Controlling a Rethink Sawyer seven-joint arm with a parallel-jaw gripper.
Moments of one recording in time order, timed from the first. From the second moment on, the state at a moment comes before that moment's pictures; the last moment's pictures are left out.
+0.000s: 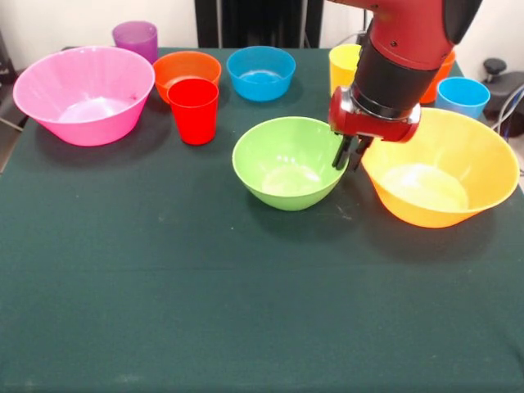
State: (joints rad) arm 0.12 -0.30 -0.26 1.29 0.09 0.65 1.74
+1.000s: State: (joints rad) arm 0.10 -0.29 -0.26 1.28 0.09 0.65 1.74
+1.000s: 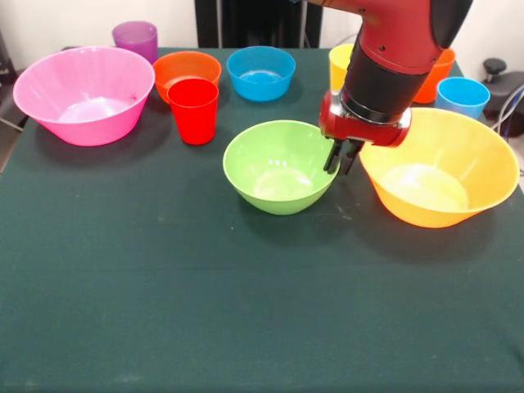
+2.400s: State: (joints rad) arm -0.26 -0.34 -0.11 1.33 -0.09 0.41 1.74
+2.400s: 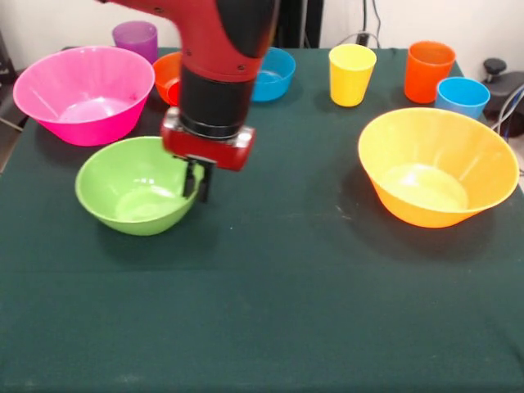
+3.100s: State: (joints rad) arm -0.32 -0.36 -0.04 1.34 -0.25 0.38 1.74
